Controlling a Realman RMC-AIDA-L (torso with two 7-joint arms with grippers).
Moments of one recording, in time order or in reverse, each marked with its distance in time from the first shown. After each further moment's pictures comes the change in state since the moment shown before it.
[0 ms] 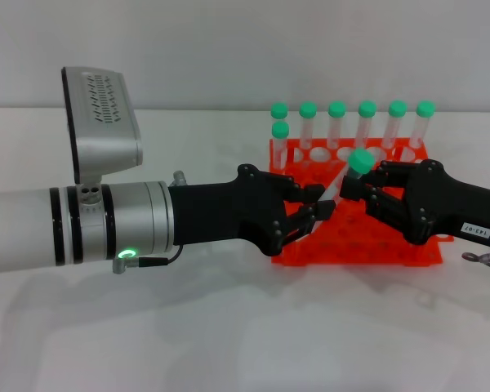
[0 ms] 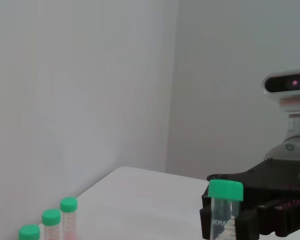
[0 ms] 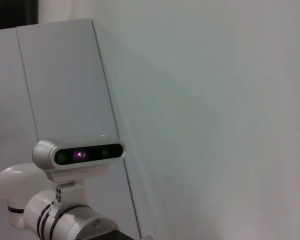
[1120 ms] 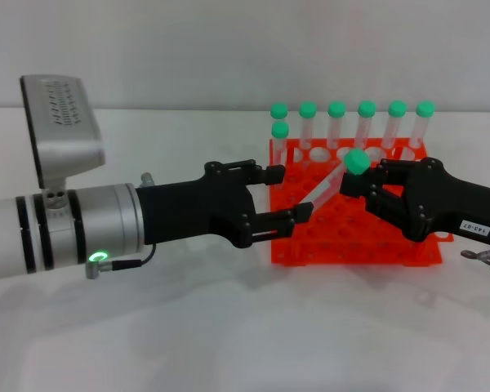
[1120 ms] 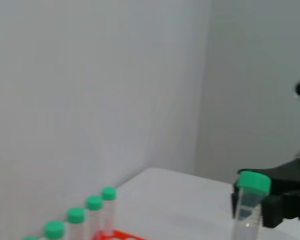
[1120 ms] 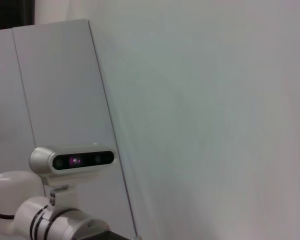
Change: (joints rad) left arm 0.056 0.003 -0.054 0.010 -0.005 -0.001 -0.001; right arm 0.002 0.001 0.000 0.004 0.006 0.011 -0.001
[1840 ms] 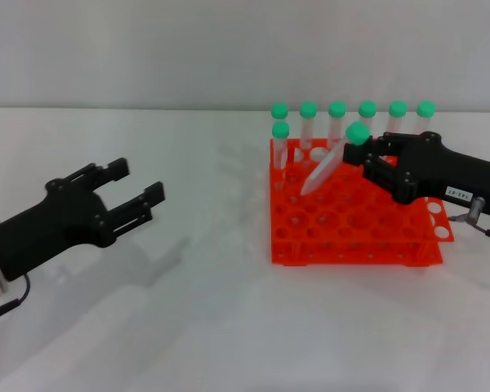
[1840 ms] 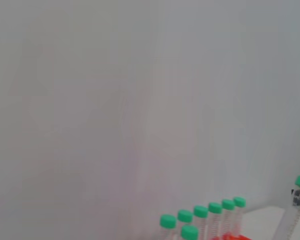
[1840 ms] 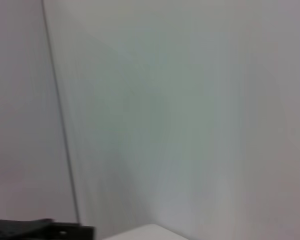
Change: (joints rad) left arm 0.278 -0.006 -0.189 -0.018 -0.194 0.001 0.172; right arm 0.047 0.000 0.005 -0.004 -0.007 0.206 -0.021
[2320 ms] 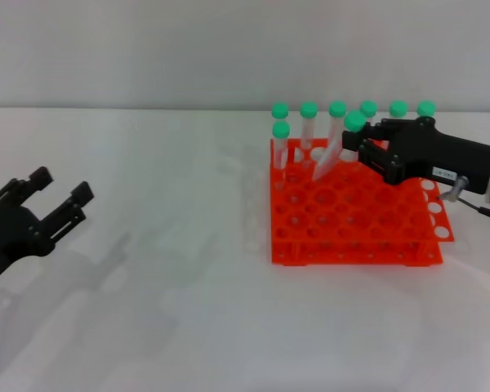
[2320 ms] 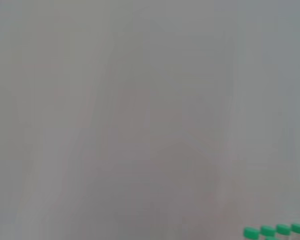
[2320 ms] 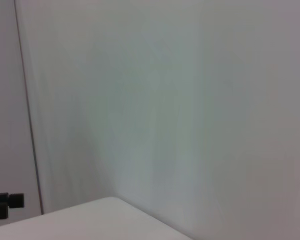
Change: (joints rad) left arm 0.048 0.000 -0.041 -0.233 -0.299 0.000 0.308; right arm 0.059 -0.001 -0.006 -0.006 -0.051 0.167 -0.006
